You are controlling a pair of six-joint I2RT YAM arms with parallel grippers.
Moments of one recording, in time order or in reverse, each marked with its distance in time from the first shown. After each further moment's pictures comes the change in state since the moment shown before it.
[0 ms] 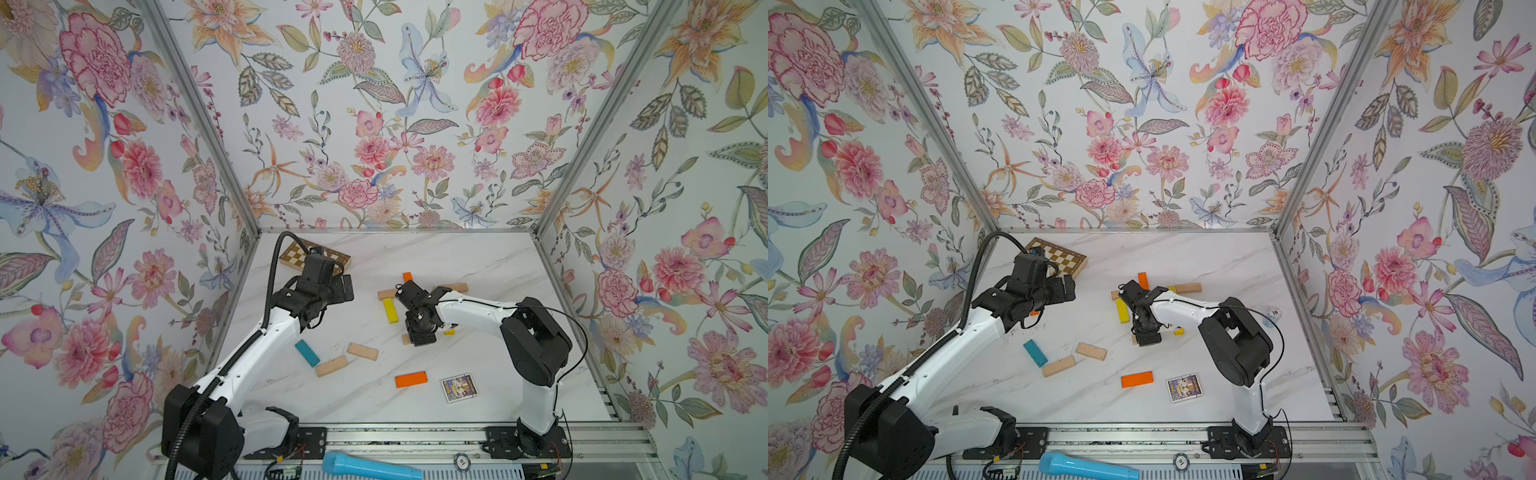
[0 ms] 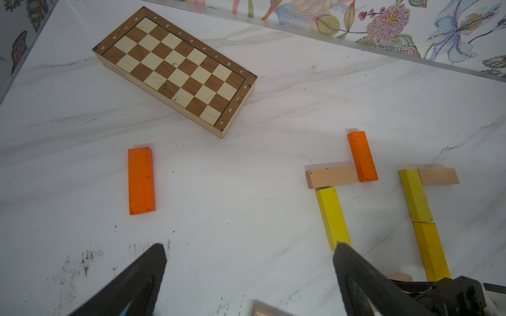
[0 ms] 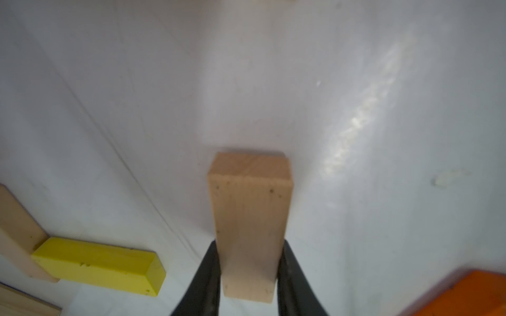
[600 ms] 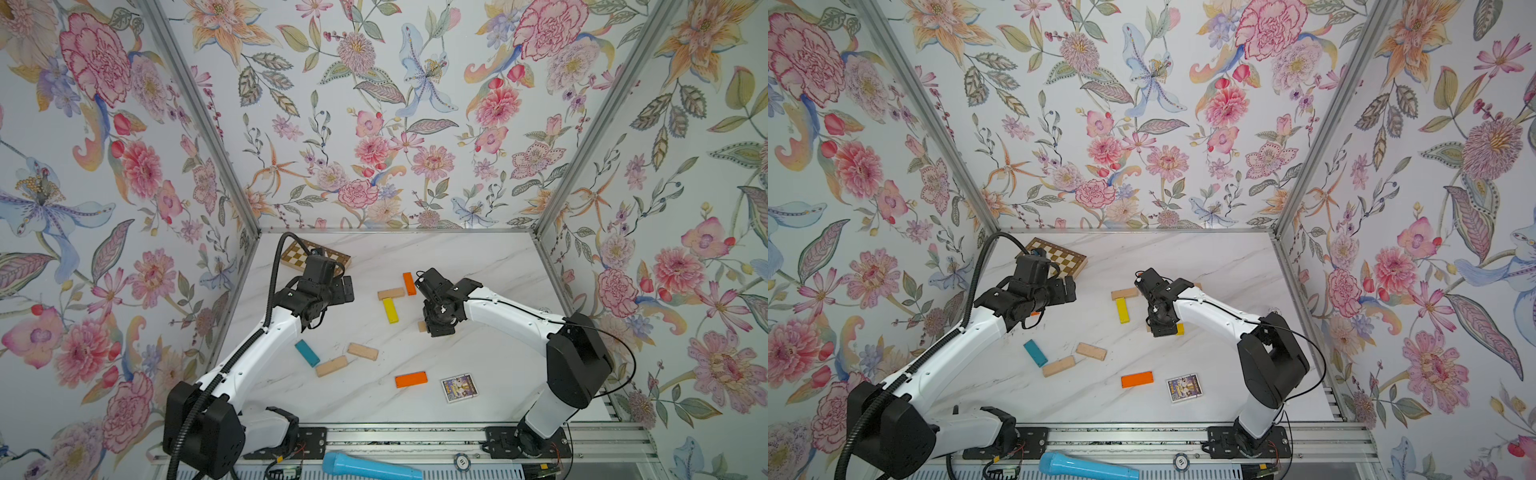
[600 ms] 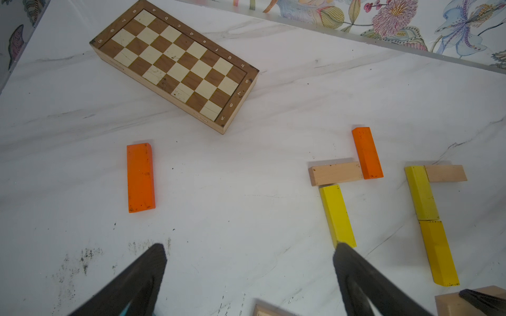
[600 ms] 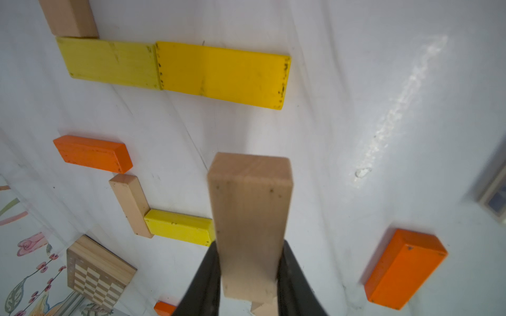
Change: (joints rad) left arm 0.000 0.016 -0.006 0.000 0.000 0.000; right arm -0.101 -0.232 -0.050 -0.102 0.080 -0.023
